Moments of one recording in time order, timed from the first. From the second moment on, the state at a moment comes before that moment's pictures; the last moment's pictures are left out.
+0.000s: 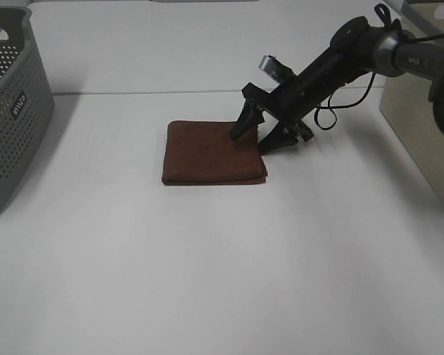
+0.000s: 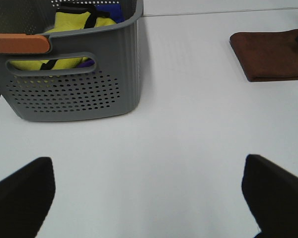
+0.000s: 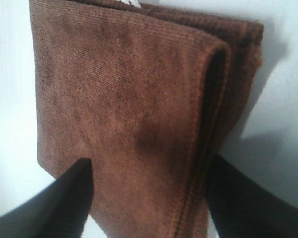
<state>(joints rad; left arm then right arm) 0.02 0.00 -0.50 -0.06 1.05 0.04 0.21 2.68 -2.25 0.81 1.20 -0.29</state>
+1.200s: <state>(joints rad) 0.02 0.00 -0.50 -0.06 1.05 0.04 0.19 2.26 -2.24 0.69 1.22 -0.35</state>
